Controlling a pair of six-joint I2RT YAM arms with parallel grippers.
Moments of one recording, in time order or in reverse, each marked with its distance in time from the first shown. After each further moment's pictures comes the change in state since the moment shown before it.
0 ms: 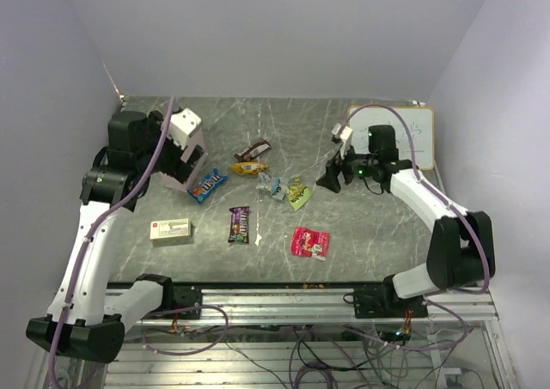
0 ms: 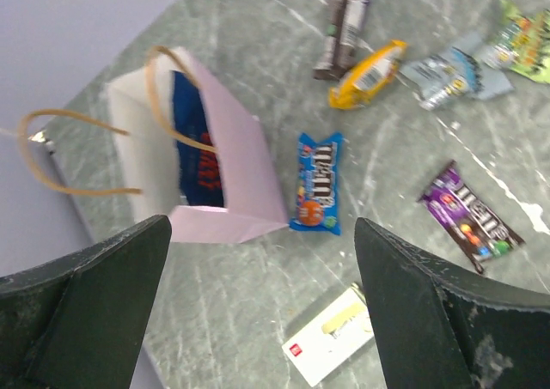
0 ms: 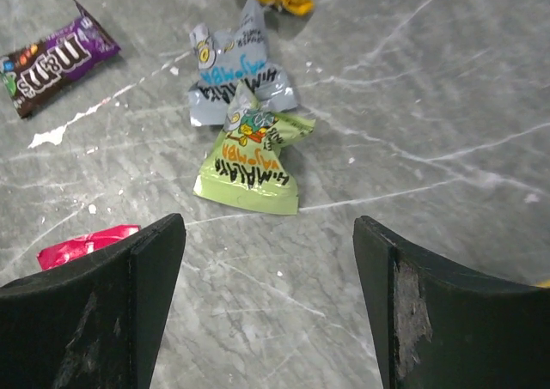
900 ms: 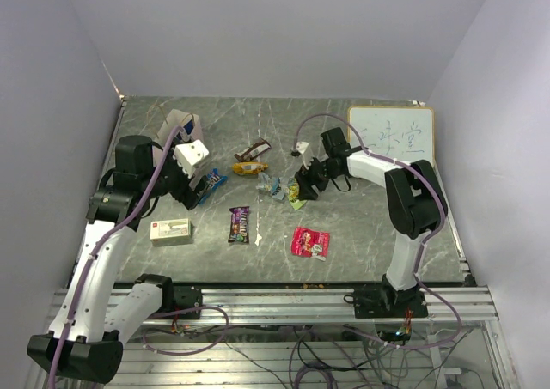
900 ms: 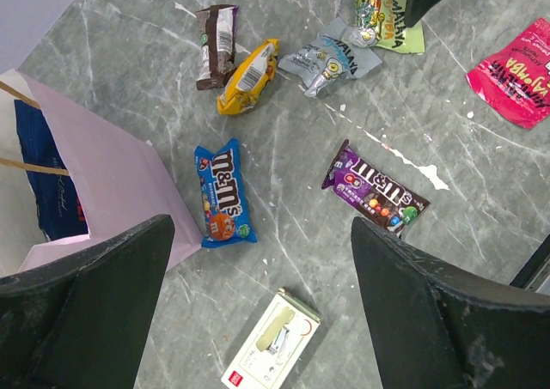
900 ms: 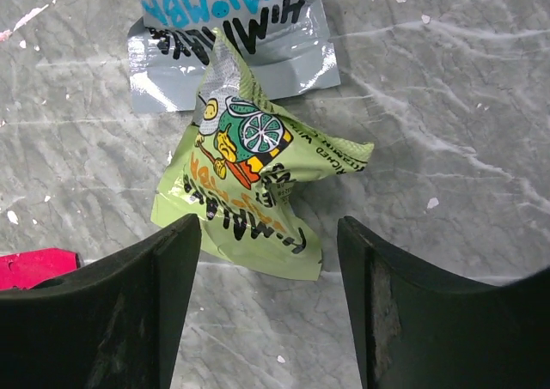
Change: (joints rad) left arm 0.000 -0.138 -0.235 0.009 0.313 0.061; right arm 0.186 0.493 0.254 -0.169 0.163 -0.091
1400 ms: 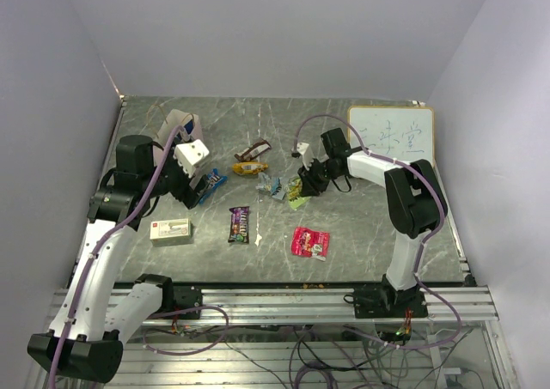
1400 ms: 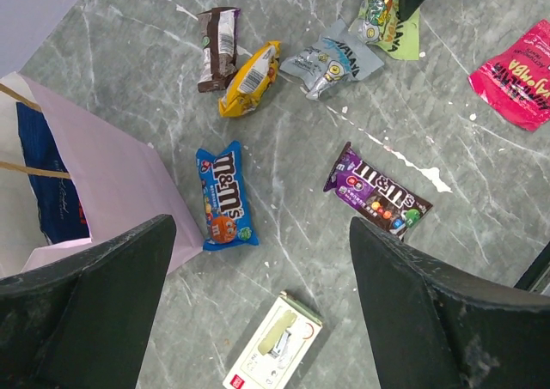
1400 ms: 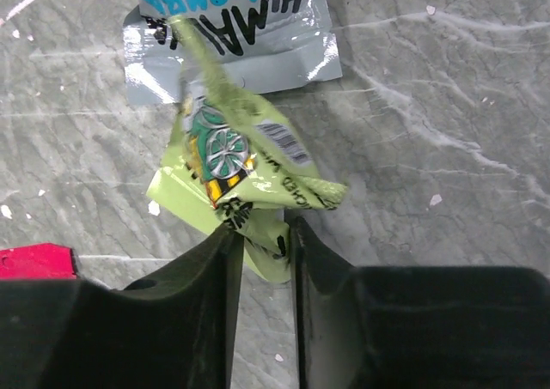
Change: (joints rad) left arm 0.000 0.004 -0.008 0.016 0.002 0.000; right arm 0.004 0.007 -0.001 -0.002 0.006 -0.018
